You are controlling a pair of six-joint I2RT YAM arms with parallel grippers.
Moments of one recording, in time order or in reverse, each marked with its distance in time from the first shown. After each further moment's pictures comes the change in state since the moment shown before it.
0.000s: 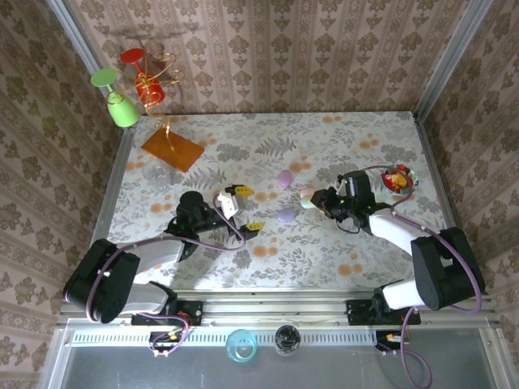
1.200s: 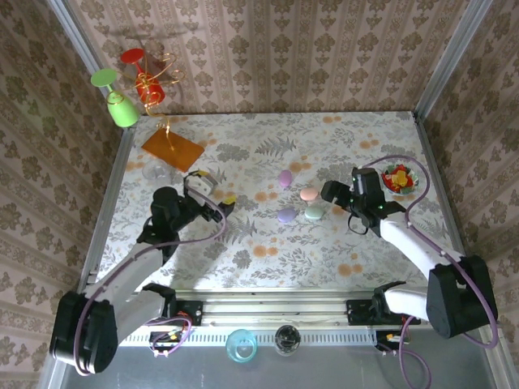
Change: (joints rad) left arm 0.211 -0.361 0.026 -0.404 -0.433 -0.035; right arm -0.026 -0.211 0.069 -0.261 0.429 -0.341
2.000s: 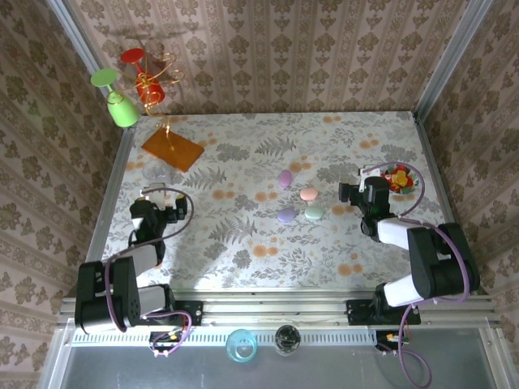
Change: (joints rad) left arm 0.410 0.337 -0.187 0.365 -0.270 -0.173; right arm -0.160 0.285 -0.226 0.781 0.139 -0.549
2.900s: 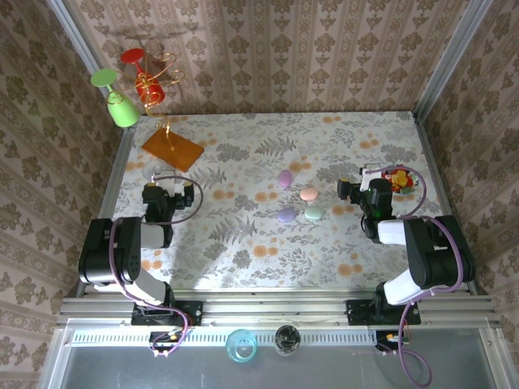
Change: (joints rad) left arm -0.100 0.262 0.140 0.144 -0.086 0.043; right arm -0.033 0.039 -0.035 0.167 -0.086 0.003
